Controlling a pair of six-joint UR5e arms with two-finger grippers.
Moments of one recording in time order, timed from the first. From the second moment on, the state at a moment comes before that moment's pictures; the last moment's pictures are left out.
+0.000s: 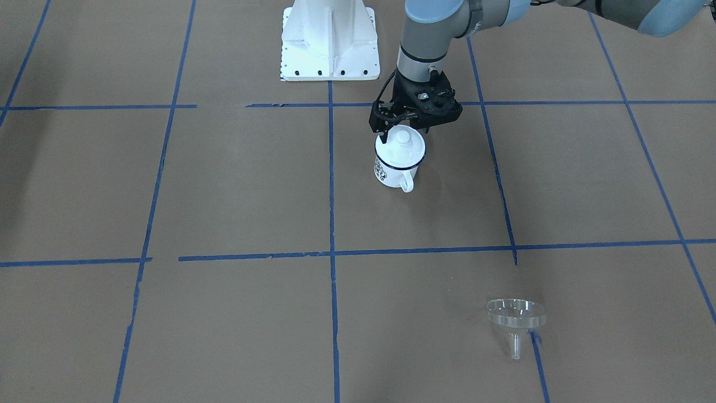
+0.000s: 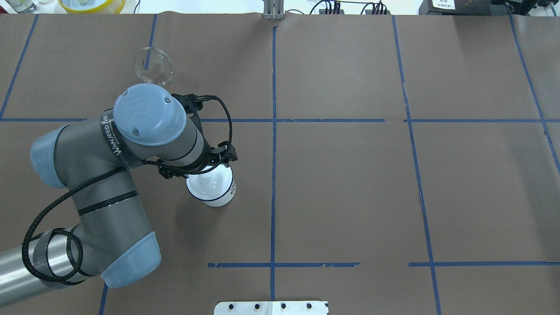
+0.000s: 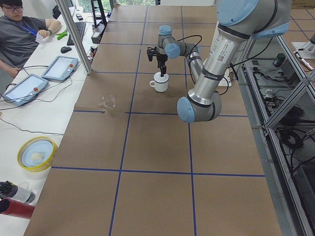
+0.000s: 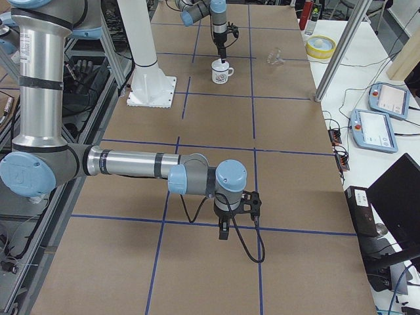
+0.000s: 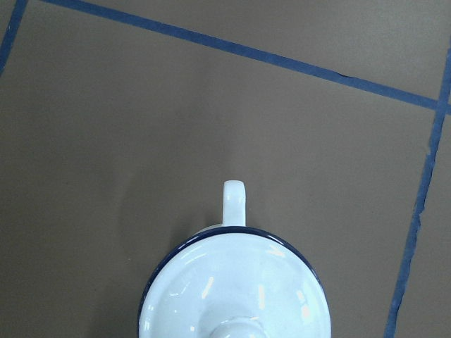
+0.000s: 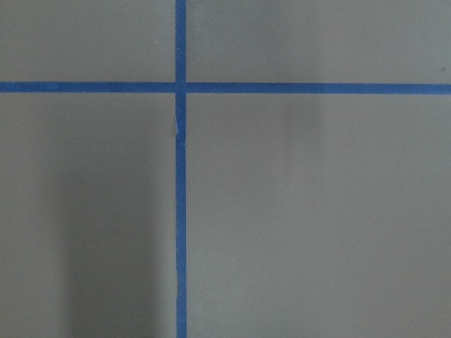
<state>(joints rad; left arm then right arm) -0.54 -2.16 -1.94 -1.41 -1.85 -1.46 1.57 -1.68 1.66 -1.57 2.29 0.01</state>
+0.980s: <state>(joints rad) -0.54 -2.16 -1.92 -1.42 -1.84 -1.45 1.57 -1.68 1.66 -1.57 2.29 0.01</state>
